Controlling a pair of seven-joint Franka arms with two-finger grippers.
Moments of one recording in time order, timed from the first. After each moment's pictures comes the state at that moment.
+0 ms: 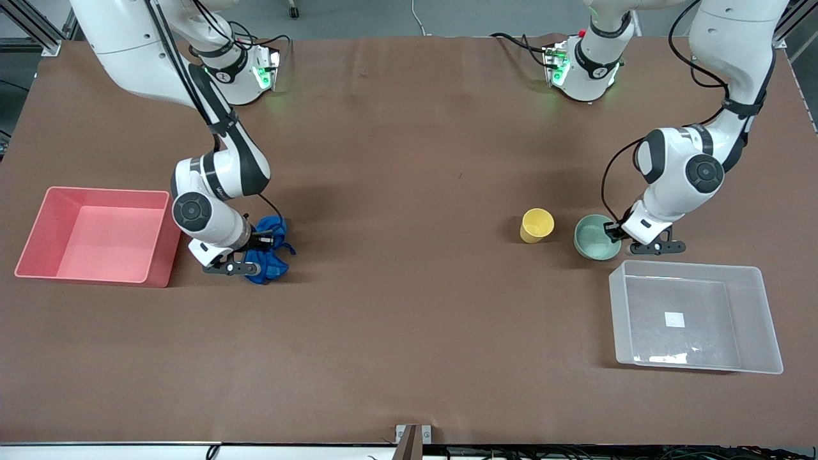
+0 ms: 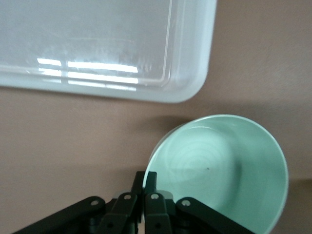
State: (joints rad) left arm 0.01 0.28 -0.02 -2.34 -0.01 2.66 -0.02; right arm 0.23 0.46 0.00 -2.09 -0.02 2.43 0.30
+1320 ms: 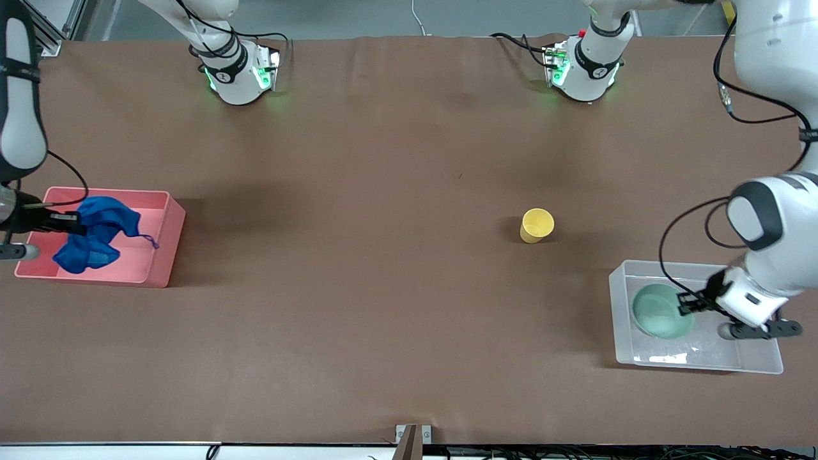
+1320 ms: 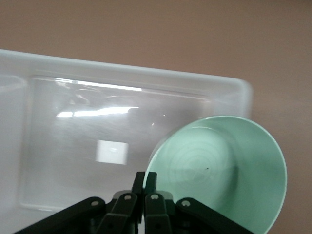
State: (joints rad) left arm 0.00 0.61 0.15 -1.50 -0.18 2.23 0.18; right arm -0.31 0.23 -0.03 -1.82 -0.03 1.97 -0.39
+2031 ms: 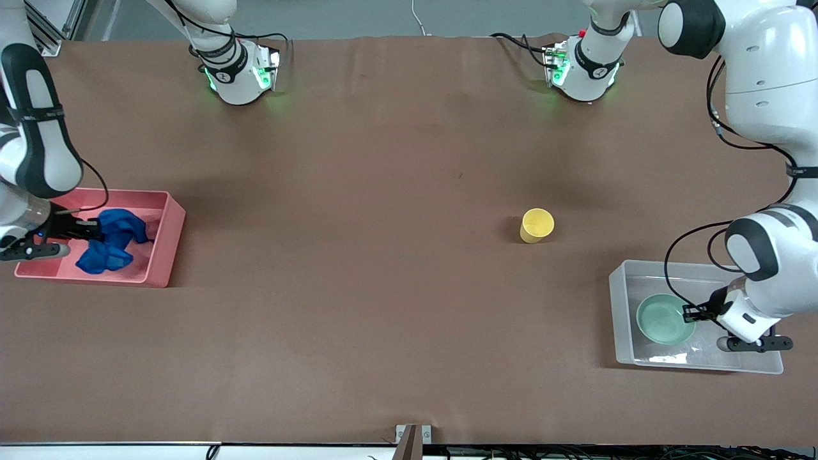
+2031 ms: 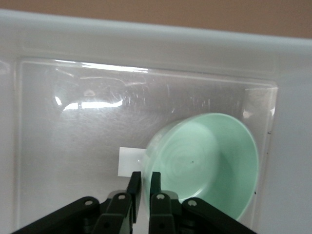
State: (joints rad) left arm 0.00 0.77 0.19 -1.44 -0.22 2.25 0.25; right arm -0.41 0.35 -0.02 -2.05 -0.03 2.37 -0.53
